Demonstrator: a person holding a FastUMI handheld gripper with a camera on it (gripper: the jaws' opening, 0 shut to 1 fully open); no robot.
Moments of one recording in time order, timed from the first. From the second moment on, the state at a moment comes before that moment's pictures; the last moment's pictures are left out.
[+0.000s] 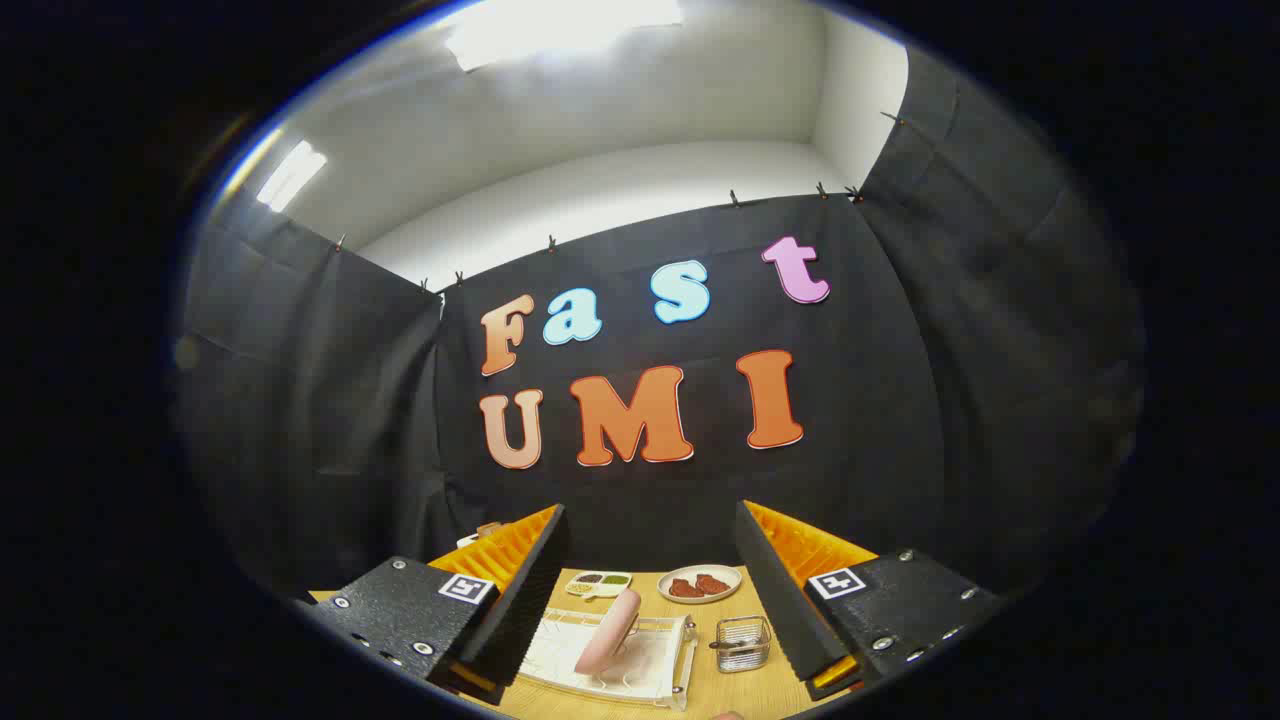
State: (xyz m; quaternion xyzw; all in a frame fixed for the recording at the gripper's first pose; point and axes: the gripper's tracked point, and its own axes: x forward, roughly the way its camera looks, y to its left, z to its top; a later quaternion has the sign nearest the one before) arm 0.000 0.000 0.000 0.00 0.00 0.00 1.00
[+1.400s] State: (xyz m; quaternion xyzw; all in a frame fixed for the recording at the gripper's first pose) arm -0.004 0.024 0.003 -0.03 0.00 0.01 1.00
